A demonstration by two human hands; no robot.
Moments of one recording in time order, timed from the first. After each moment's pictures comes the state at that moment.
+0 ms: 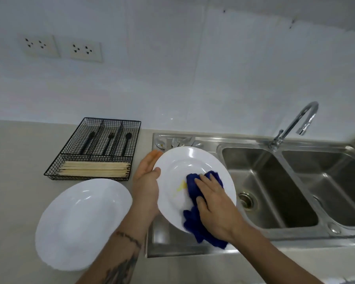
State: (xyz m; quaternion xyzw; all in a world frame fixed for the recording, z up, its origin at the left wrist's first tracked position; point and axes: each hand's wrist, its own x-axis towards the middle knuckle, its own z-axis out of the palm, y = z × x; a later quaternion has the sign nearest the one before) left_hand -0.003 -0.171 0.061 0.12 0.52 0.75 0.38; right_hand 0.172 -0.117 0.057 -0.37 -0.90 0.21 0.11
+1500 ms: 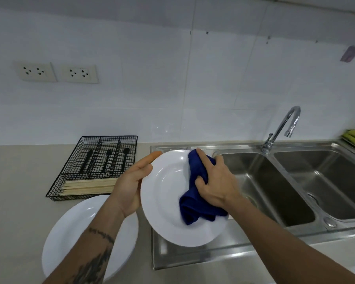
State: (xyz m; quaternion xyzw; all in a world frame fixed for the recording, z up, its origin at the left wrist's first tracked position) left_hand -0.064 -0.188 0.090 0.27 0.42 0.67 0.55; right_hand 0.143 -0.069 0.086 -0.44 -0.87 0.09 0.19
